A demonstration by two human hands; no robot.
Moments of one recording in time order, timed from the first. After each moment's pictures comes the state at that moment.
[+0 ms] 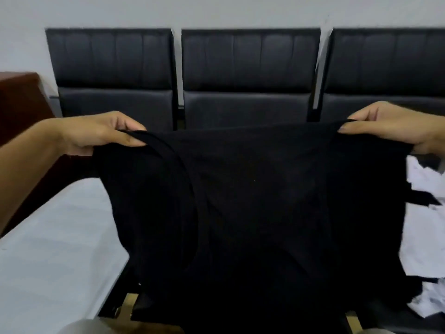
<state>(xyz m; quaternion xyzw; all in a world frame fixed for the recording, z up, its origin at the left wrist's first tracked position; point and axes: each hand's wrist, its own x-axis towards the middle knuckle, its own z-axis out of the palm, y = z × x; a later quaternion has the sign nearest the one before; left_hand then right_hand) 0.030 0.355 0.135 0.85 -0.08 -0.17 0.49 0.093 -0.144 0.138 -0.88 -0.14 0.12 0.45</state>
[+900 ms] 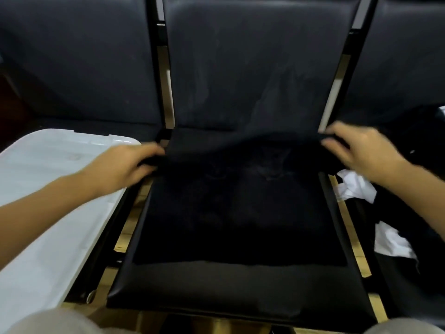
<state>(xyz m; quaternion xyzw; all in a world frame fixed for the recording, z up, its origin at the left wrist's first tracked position) 0.079 0.352 -0.094 0.96 -0.21 0.08 0.15 0.161 -0.123 -0.077 -0.92 -0.32 -0.17 0.14</state>
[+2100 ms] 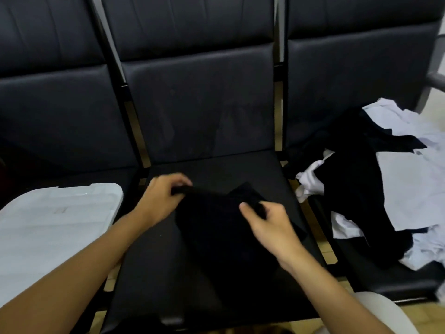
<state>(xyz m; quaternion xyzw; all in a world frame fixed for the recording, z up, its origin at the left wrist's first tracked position) 0.094 0.216 -0.093 0.94 -0.13 0.07 0.32 0.018 -0.034 -0.117 -0.77 0.07 0.02 0.63</state>
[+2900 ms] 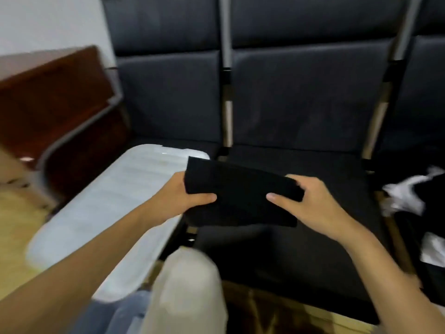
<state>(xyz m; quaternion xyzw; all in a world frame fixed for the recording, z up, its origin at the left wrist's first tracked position) -0.064 0.307 -0.026 0.83 0.07 -0.03 0.55 0.001 0.032 -0.050 -0.81 -0.24 0.10 0.53</state>
